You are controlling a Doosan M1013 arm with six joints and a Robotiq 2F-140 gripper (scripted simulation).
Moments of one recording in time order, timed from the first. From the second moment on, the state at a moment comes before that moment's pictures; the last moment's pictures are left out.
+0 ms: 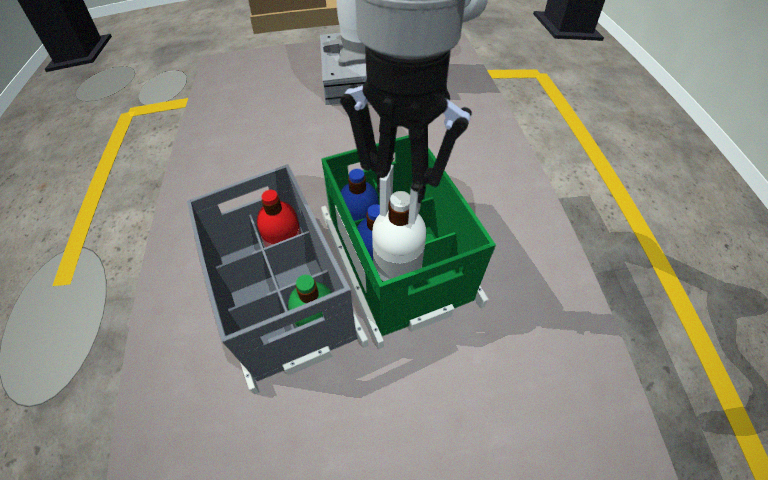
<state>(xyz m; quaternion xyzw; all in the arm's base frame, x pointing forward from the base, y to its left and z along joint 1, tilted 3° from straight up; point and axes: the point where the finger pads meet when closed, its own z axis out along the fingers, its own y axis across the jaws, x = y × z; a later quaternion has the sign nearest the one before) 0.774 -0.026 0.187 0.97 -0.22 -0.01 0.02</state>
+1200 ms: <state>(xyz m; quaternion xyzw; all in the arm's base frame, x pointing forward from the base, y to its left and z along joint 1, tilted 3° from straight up) 0.773 -0.027 0.156 0.97 -0.22 -0.01 0.02</state>
